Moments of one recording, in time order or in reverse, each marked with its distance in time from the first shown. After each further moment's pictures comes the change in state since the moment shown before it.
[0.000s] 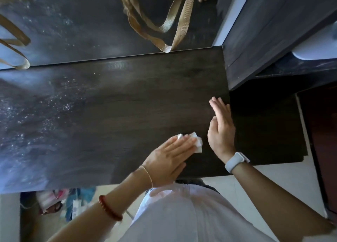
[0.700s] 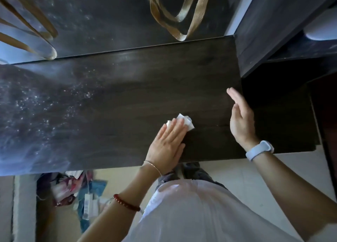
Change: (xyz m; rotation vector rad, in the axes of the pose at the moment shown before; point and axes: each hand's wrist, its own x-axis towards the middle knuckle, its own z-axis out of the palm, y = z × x) left_hand -0.038 0.001 0.013 0.026 0.068 -0.355; right_hand -0.009 -0.004 -0.024 0.307 -0.112 0.218
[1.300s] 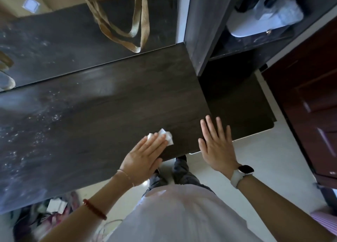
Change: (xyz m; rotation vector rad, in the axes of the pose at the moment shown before) left_hand -0.015 -0.011 -0.007 0.244 -0.147 0.318; right_hand -0.098 0.038 -0.021 -0.954 -0.159 -0.060
